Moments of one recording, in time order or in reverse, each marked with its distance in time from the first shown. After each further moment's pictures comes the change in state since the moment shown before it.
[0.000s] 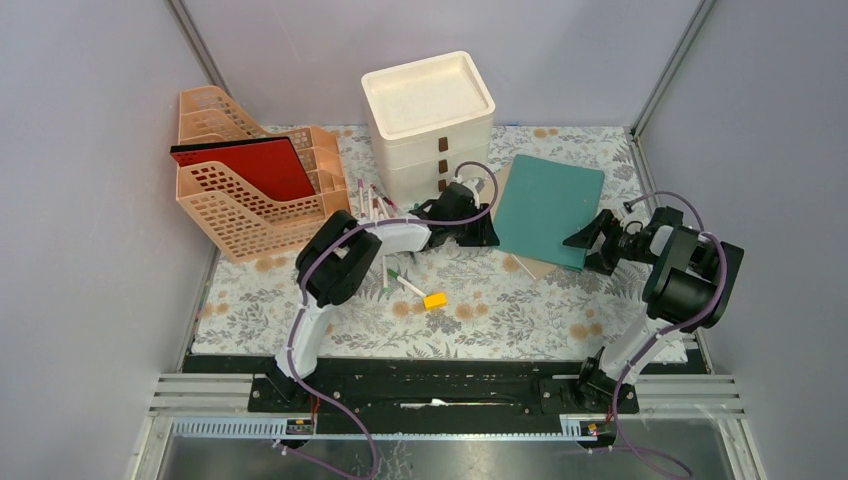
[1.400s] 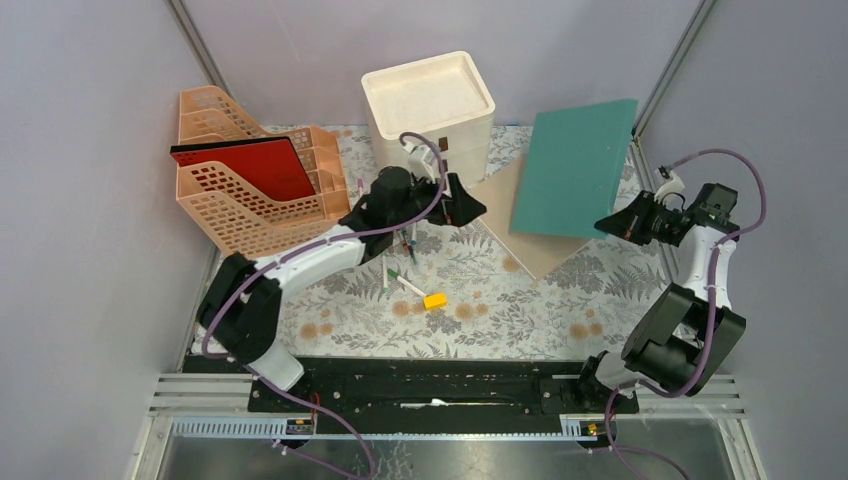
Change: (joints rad) left arm 0.067 -0.573 -0.332 0.173 0.063 0.052; right arm -0.090 -0.386 0.136 -0.302 -0.113 -0.256
